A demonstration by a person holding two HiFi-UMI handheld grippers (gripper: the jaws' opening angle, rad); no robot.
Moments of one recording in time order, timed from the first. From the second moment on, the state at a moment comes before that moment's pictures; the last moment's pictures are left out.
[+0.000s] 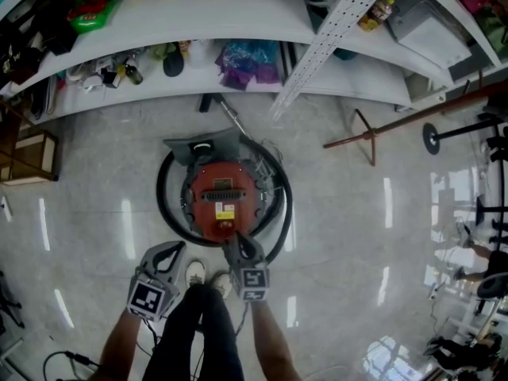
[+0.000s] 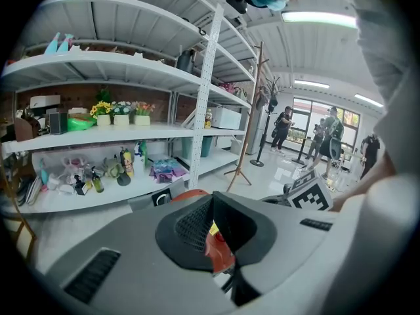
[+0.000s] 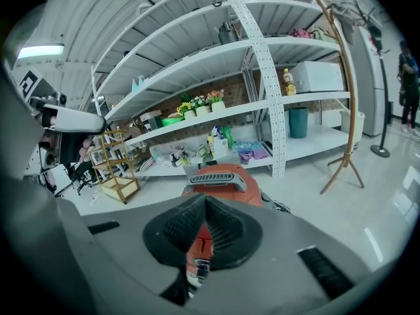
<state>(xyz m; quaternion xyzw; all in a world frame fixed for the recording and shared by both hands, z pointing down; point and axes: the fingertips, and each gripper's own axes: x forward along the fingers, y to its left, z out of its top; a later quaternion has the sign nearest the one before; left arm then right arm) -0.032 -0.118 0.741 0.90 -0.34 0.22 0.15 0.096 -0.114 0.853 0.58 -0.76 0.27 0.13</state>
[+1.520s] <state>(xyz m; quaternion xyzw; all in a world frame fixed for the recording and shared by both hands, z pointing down) -0.020 -0.088 0.615 0.91 -0.35 0.20 0.11 0.095 -0.050 0.641 0.60 -0.76 0.23 0.06</state>
